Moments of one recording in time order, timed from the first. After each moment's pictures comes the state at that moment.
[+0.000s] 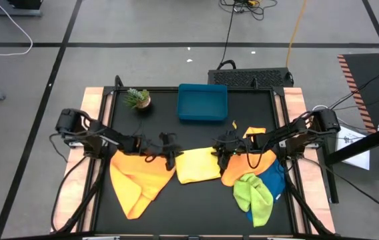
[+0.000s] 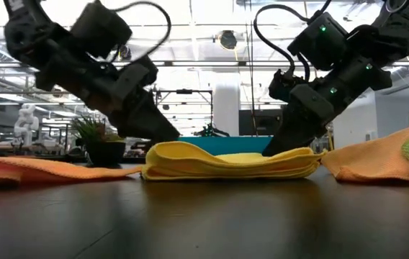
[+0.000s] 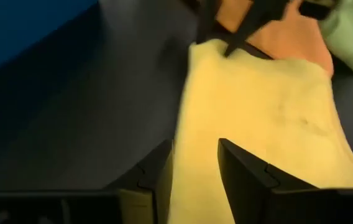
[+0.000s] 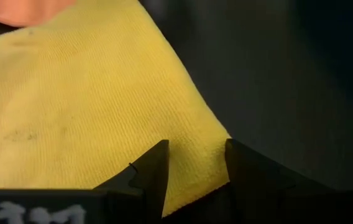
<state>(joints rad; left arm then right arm) -0.06 1.64 0.52 0.59 -0.16 -0.37 0.04 1.56 0.48 0.36 0.13 0.35</state>
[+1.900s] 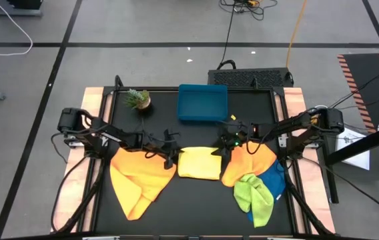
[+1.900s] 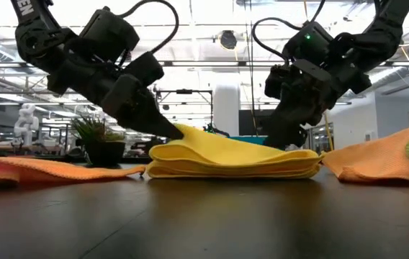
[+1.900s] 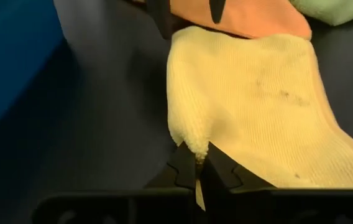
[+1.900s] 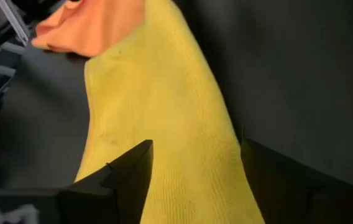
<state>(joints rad) -0.02 1.65 0.55 0.61 -0.04 -0.01 -0.16 1.49 0.48 0.35 -0.32 0.38</state>
